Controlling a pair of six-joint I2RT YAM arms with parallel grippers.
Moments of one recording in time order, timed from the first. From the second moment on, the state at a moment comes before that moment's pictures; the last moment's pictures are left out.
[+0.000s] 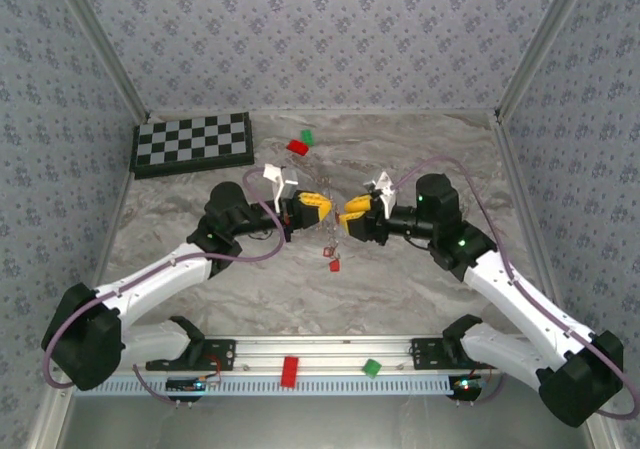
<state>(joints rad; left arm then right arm) -0.69 1.18 0.69 0.60 0.69 -0.38 0.58 0.96 0.80 -0.12 -0.63 0.04</state>
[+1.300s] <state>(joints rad) -0.72 1.17 0.68 0.68 0.62 -0.47 0.77 0.99 0.80 -0.12 -0.34 -0.10</state>
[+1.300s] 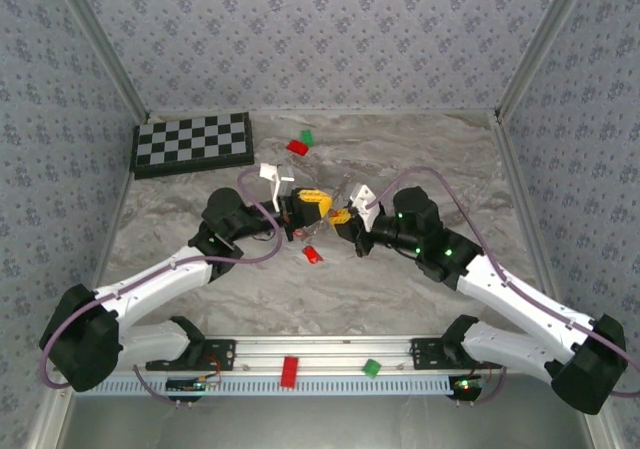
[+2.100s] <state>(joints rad) -0.73 1.17 0.67 0.66 0.61 -0.43 0.74 0.90 0.82 -0.27 -0.33 -0.13</state>
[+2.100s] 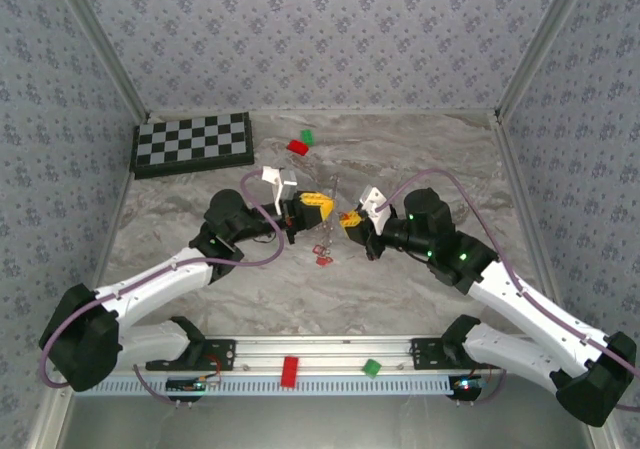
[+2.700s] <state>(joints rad) -0.75 1.20 0.67 0.62 0.64 -0.40 0.72 0.92 0.87 -0.37 -0.33 -0.16</state>
